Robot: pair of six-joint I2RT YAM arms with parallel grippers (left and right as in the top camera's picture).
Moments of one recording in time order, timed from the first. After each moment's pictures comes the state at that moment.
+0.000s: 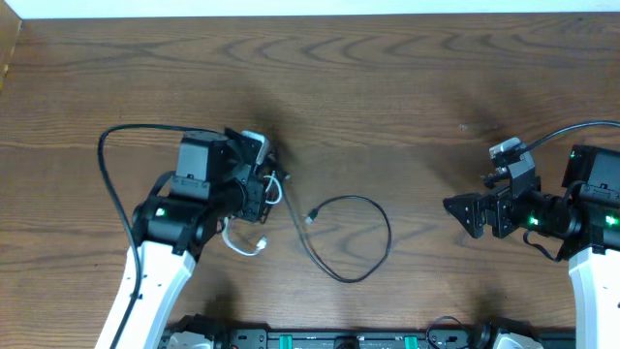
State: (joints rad) left arm -0.23 1.11 0.94 -0.82 0.20 0.04; right arm -0.25 1.07 0.92 -1.00 -0.71 -0.47
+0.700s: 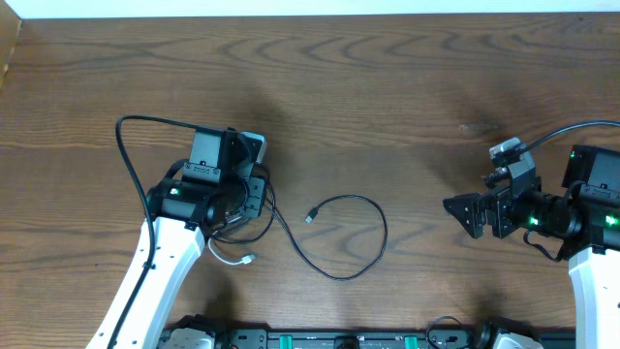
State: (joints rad) left arm -0.23 1.22 0.94 -0.84 0.13 0.02; right arm -0.25 1.07 0.92 -1.00 -0.70 -0.47
